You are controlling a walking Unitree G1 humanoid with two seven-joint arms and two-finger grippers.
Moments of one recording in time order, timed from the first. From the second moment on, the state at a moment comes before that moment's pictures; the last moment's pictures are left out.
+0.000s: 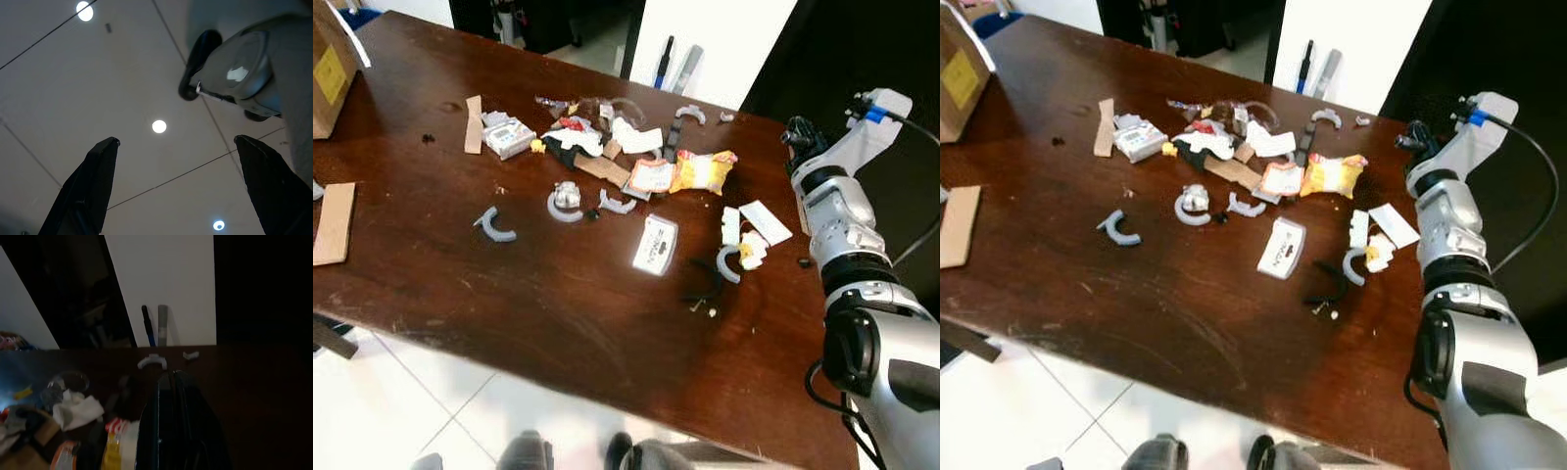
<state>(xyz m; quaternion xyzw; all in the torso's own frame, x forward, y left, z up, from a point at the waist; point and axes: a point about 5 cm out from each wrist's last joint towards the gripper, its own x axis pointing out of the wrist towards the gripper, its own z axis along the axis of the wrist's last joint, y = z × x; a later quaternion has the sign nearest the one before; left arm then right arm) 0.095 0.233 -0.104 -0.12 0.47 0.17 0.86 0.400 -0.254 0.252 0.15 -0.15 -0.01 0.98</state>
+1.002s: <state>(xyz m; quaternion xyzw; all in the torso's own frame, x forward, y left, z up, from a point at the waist) 0.088 0.227 -0.107 -0.10 0.50 0.15 0.85 0.319 -0.357 0.120 -0.17 0.16 -0.31 0.92</state>
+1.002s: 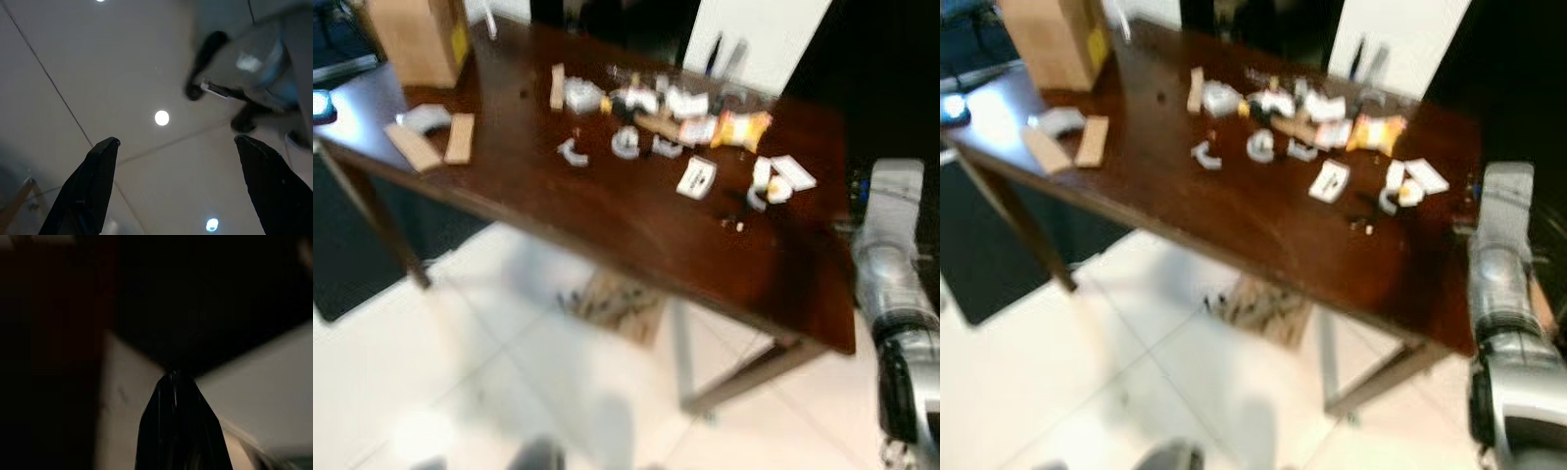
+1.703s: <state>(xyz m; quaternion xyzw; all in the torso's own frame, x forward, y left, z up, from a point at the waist) 0.091 0.229 -0.106 -0.10 0.49 0.16 0.85 0.179 -0.267 -0.069 -0.14 0.50 -0.10 0.85</state>
